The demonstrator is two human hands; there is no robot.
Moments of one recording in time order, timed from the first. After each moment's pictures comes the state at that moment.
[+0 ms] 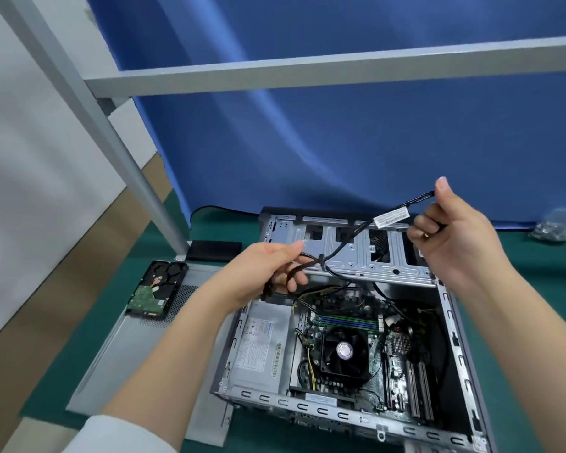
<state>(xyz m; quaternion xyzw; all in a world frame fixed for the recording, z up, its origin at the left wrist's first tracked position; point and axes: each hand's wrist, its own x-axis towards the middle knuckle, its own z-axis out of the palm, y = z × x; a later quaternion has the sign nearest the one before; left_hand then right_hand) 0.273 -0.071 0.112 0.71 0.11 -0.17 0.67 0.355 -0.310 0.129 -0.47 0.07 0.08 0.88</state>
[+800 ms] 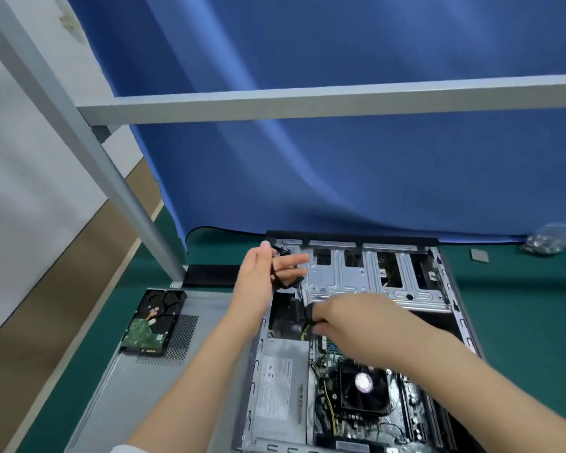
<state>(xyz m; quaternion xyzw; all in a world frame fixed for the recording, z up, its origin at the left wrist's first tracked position) 0.306 -0.046 0.096 0.58 0.15 0.06 0.80 0.304 -0.209 0.132 -0.91 -0.38 0.17 0.05</state>
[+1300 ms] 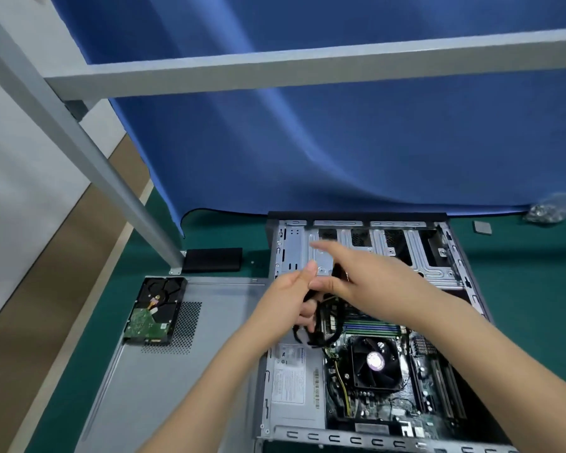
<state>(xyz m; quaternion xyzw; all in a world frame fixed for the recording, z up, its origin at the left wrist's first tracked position) 0.283 -0.046 0.079 0.66 0.09 -0.19 0.72 0.331 -0.199 0.120 -0.92 -0.31 0.14 0.18</state>
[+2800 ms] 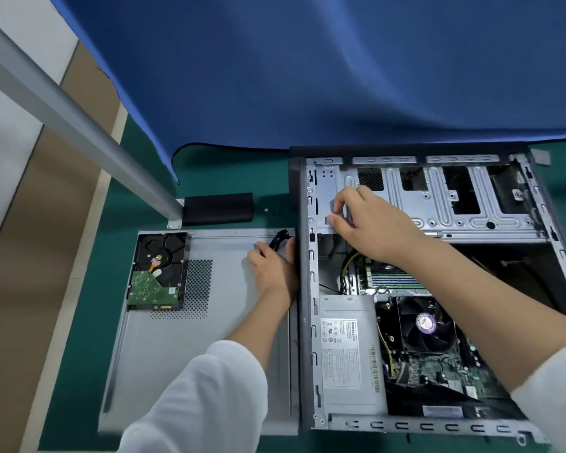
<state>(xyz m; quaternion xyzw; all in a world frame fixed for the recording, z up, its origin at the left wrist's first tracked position) 0.321 0.016 -0.091 0.83 0.38 -0.12 0.39 0.388 -0.138 -0.003 -0.95 -0.21 0.12 0.21</state>
